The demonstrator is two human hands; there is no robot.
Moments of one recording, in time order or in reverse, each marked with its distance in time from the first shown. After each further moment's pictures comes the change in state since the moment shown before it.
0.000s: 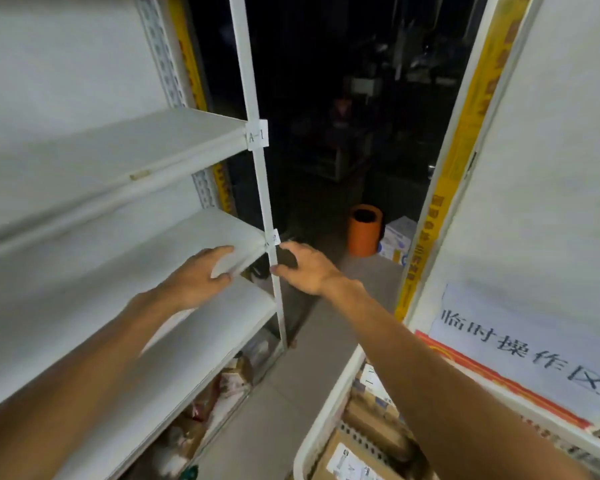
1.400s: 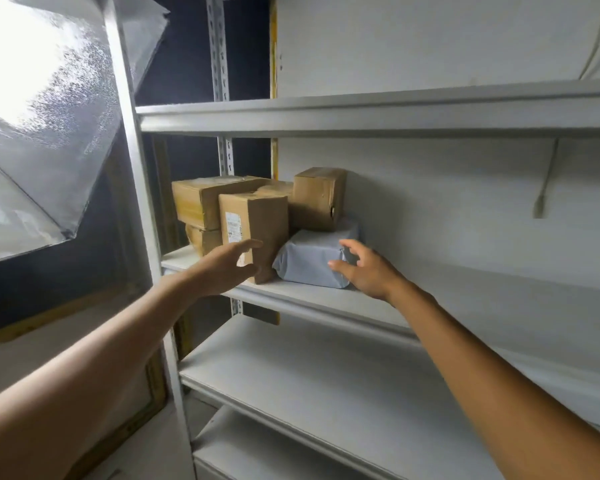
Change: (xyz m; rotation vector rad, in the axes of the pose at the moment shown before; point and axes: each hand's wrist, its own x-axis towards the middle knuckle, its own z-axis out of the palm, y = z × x) left_hand -0.543 -0.247 -0.284 0.121 0.871 -0.957; right_hand -0.068 -0.585 0.309 0.161 -0.597 -1.020
